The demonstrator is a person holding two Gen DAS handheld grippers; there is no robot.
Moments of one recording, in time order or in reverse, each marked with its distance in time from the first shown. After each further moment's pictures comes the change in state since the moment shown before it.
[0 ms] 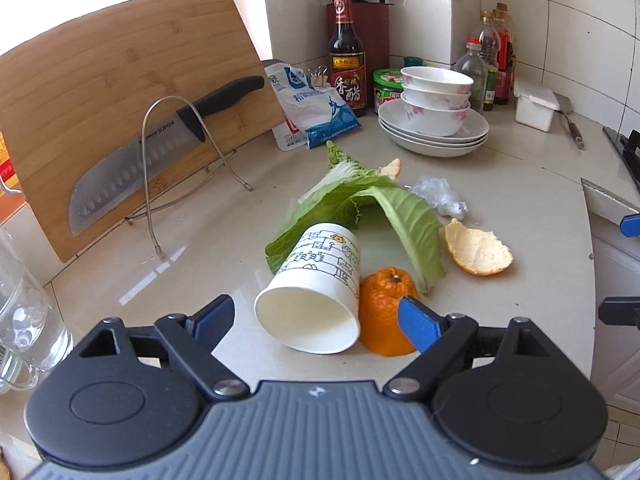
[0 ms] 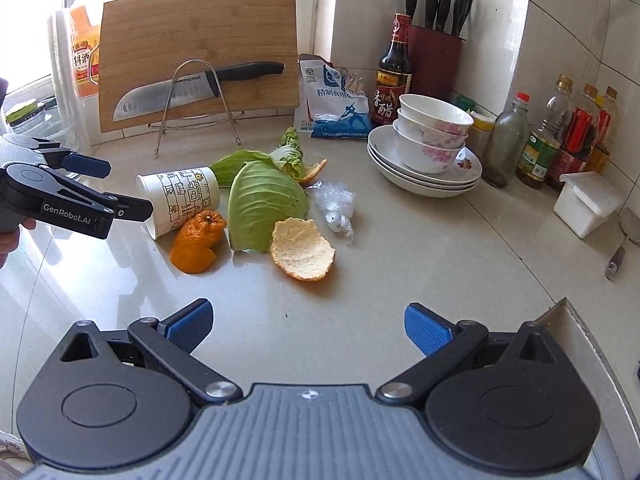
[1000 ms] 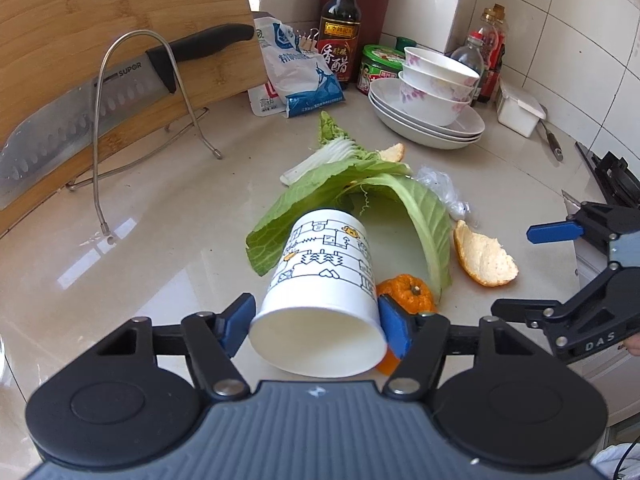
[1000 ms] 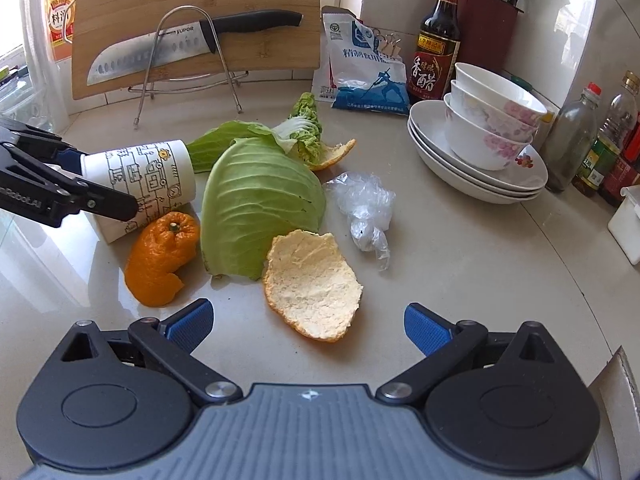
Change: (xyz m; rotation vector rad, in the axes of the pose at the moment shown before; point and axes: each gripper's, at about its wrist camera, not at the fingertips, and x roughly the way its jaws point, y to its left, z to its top) left arm 0.053 0.042 0.011 -0.085 0.082 -0.212; right arm 0.113 -0.001 0.032 -0.060 0.100 0.033
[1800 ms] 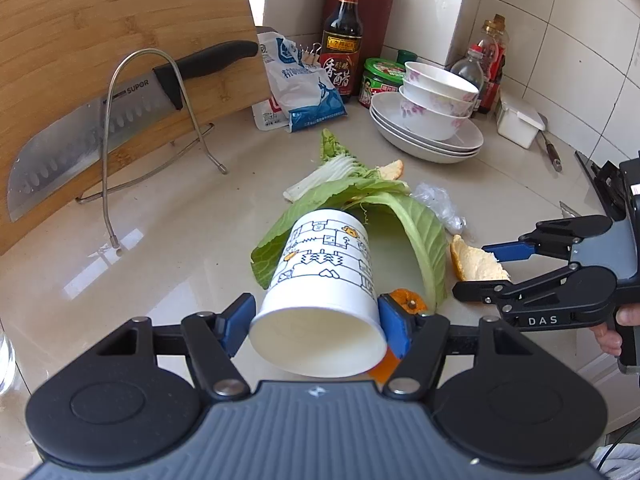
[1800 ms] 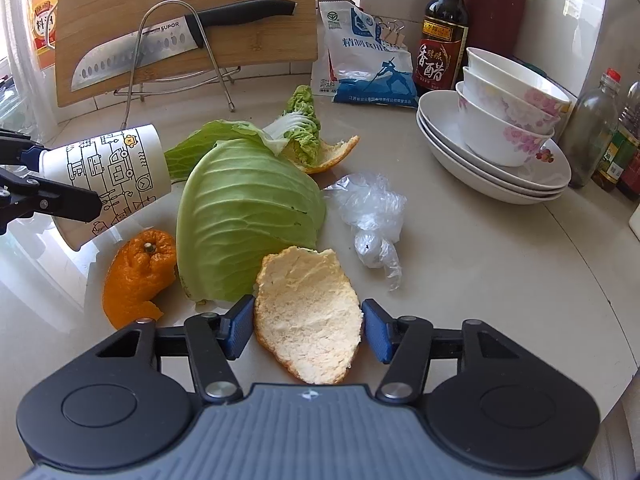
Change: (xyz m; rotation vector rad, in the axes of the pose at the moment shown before) left arm -0.011 -0.001 0.006 -0.004 -0.021 0.005; right arm 0.022 -0.006 0.011 0.026 0.001 0.033
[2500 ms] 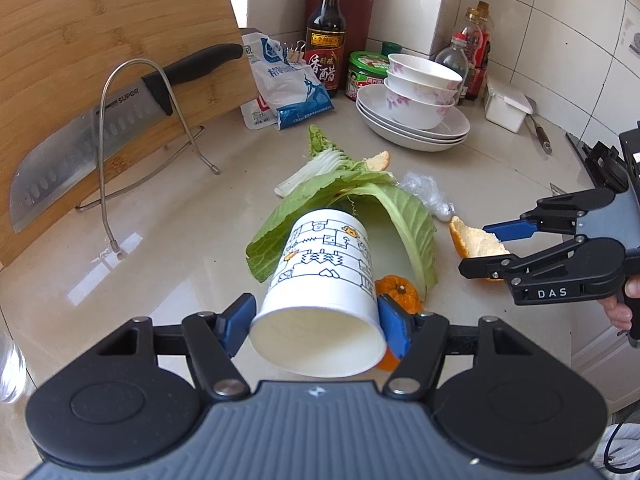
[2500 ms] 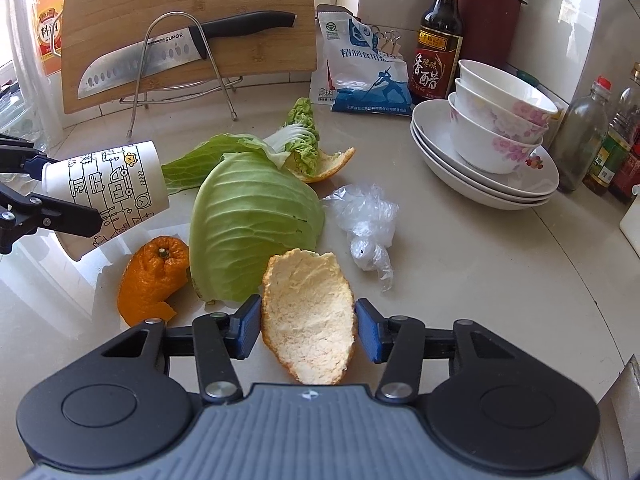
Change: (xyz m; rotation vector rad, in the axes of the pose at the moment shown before) left arm -0.010 -0.006 -0.001 0.059 0.019 -0.008; right arm -0.019 0.001 0.003 -0.001 -0.005 0.000
